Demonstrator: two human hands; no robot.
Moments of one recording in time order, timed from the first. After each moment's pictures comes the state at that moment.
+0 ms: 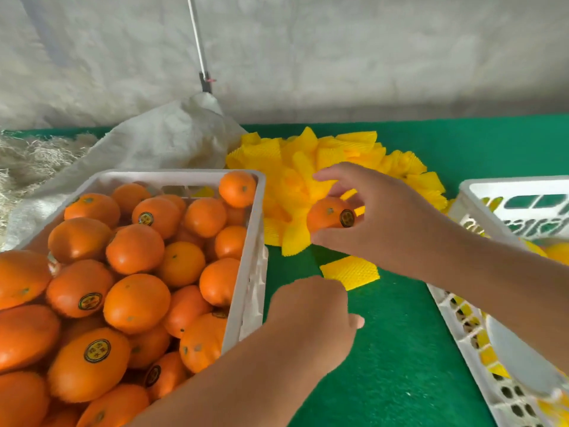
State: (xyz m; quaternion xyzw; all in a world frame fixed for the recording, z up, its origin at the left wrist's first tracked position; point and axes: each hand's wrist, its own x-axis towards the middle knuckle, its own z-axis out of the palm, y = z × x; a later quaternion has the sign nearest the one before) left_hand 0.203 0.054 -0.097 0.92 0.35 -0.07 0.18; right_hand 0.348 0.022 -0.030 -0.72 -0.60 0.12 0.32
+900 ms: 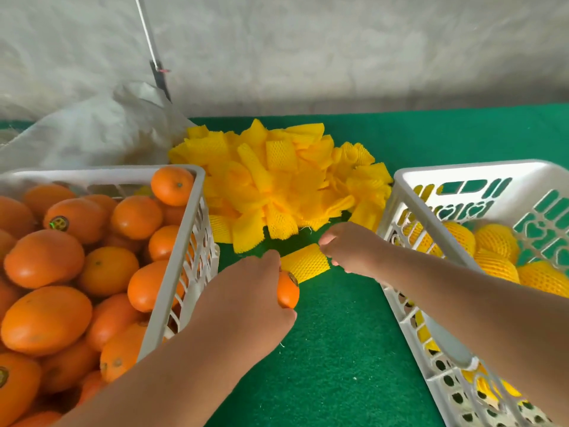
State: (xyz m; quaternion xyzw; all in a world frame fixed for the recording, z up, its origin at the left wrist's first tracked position) left_hand 0.210 0.055 -0.103 0.92 0.36 0.02 0.16; right_hand 0.440 0.015 -0.132 -0.84 -0.40 0.31 0.20
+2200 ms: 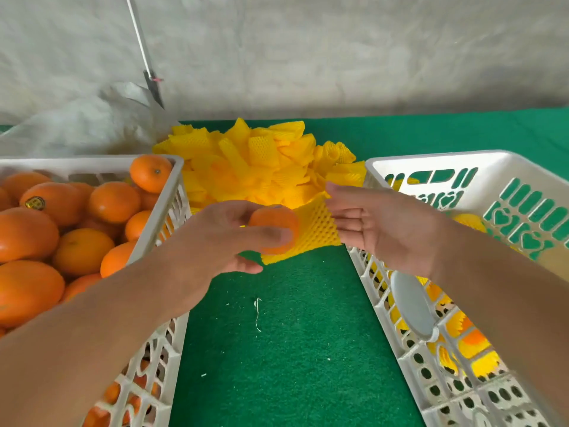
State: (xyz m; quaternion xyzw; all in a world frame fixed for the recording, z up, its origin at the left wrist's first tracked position) left_hand 0.217 0.056 -0.067 0.69 0.28 0.15 0.64; right_hand 0.440 -0.069 -0.070 -0.58 -0.27 0.52 0.57
